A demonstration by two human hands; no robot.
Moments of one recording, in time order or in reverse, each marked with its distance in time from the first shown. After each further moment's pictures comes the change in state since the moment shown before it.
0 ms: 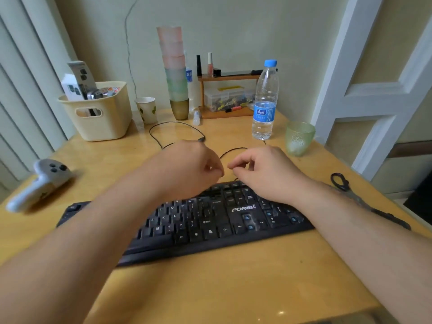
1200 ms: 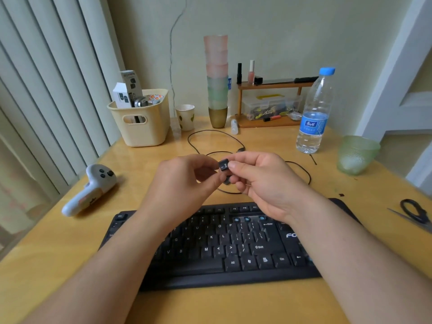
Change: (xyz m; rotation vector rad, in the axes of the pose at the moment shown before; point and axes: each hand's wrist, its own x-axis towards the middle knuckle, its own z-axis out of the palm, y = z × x) left_hand -0.035 -0.075 0.023 -0.457 0.435 -0.251; right_hand 0.047 -0.064 0.068 1.050 -0.132 0.248
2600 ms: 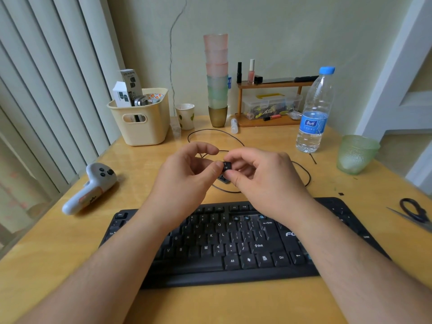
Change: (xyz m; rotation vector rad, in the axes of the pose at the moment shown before) left_hand -0.002 0.008 0.003 -0.531 -0.025 -0.122; right_hand -0.016 -0.003 -0.006 -0.836 0.132 -0.568
